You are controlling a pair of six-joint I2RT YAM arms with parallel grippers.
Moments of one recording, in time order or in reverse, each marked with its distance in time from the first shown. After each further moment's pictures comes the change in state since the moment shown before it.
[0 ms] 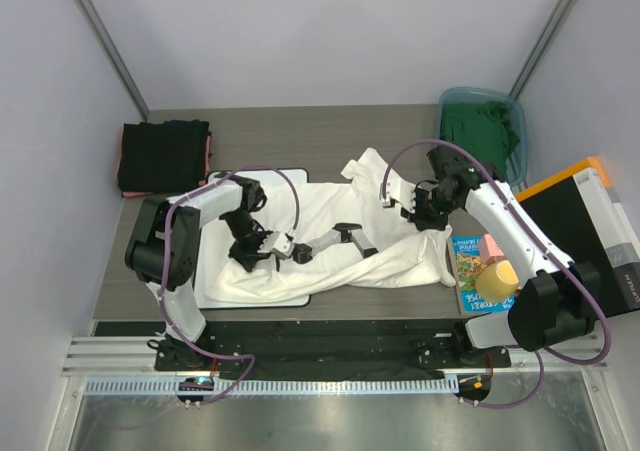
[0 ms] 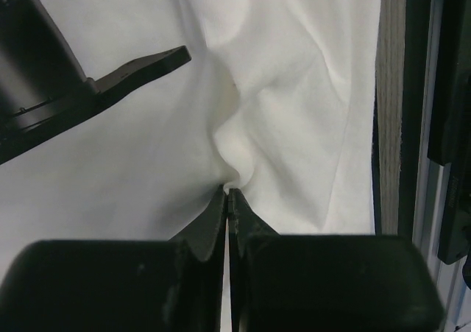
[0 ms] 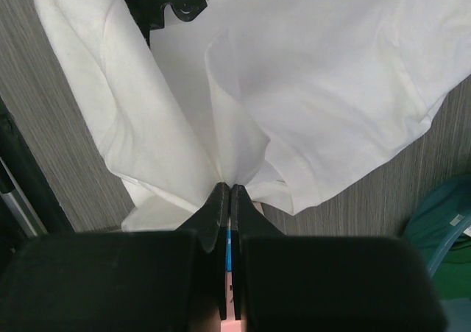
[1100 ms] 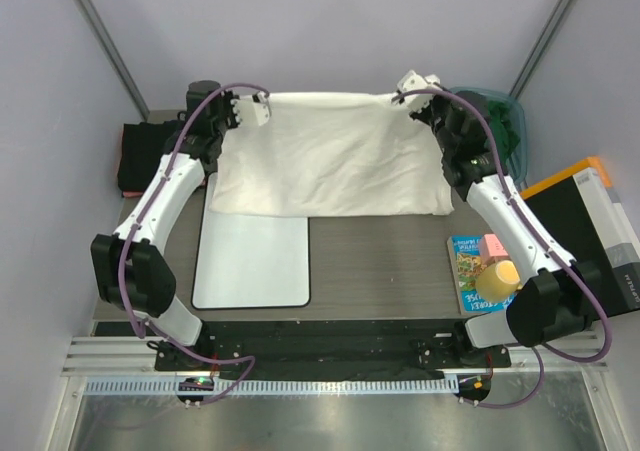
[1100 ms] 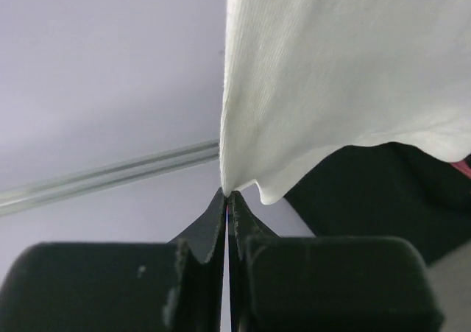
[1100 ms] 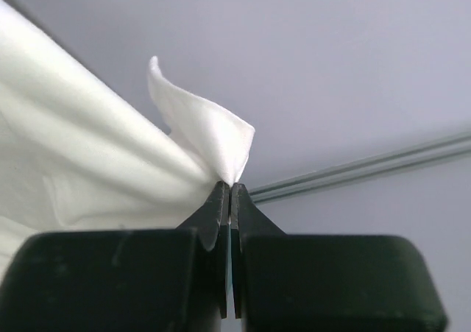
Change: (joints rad) left arm 0.125 -0.222 0.356 0.842 -0.633 -0.199; right arm 0.000 0.014 0.063 1.104 0.468 0.181
